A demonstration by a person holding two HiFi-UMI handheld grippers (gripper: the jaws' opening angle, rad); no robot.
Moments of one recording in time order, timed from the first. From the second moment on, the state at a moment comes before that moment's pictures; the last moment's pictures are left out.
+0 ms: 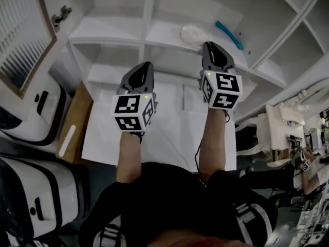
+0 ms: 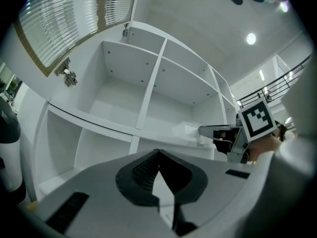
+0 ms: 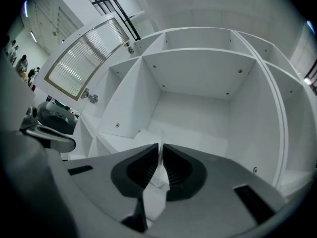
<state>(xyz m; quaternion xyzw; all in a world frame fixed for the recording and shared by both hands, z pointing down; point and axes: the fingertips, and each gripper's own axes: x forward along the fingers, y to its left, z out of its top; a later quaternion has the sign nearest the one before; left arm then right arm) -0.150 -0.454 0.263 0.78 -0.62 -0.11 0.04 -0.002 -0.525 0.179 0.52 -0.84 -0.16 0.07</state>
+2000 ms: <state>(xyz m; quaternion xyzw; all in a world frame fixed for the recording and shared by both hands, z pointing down) -0.001 -0.329 0.375 0.79 -0.60 -0.01 0.11 0.126 -0.345 0.360 0.46 -0.89 0.05 -0.01</state>
